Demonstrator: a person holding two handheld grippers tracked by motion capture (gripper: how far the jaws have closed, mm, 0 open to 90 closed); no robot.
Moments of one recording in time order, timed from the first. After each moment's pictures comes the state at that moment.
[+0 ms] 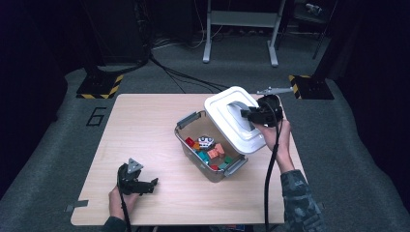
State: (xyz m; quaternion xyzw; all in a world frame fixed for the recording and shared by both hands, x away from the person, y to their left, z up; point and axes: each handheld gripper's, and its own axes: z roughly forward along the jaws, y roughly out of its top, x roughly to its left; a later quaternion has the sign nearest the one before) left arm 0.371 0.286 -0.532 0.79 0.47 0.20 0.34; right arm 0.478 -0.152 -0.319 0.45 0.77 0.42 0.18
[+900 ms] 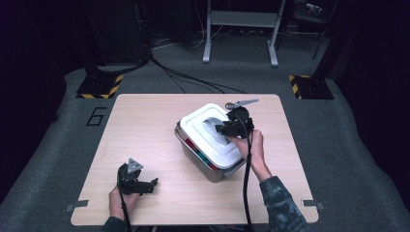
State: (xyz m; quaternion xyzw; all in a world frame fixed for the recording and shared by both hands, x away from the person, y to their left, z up) left arm 0.371 0.286 -0.532 0.79 0.47 0.20 0.34; right arm 0.471 -0.081 -0.356 0.42 0.81 0.39 0.12
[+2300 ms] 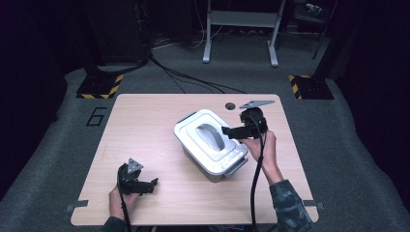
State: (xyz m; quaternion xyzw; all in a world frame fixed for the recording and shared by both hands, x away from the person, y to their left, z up) left arm 0.371 0.287 -0.531 0.79 0.47 0.20 0.33; right arm 0.457 -0.120 -0.341 0.42 0.79 0.41 0.15
